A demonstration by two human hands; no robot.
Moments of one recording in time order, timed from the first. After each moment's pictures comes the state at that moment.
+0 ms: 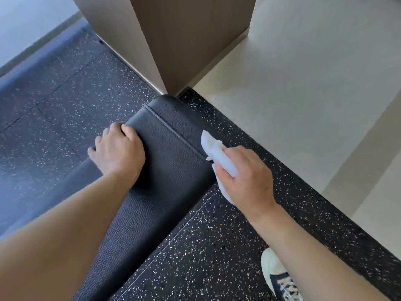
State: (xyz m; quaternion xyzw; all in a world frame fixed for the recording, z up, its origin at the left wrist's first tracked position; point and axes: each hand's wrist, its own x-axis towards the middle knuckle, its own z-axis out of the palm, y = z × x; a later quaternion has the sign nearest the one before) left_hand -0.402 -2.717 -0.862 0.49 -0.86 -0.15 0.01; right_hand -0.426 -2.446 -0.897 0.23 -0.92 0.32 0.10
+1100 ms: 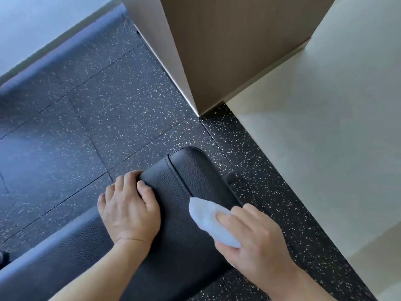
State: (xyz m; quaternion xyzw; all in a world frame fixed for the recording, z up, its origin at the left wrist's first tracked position) left_hand -0.412 -2.712 -0.870 0.52 -0.85 -0.11 0.03; right_hand -0.505 -2.488 -0.882 0.44 -0.83 0.34 -0.03
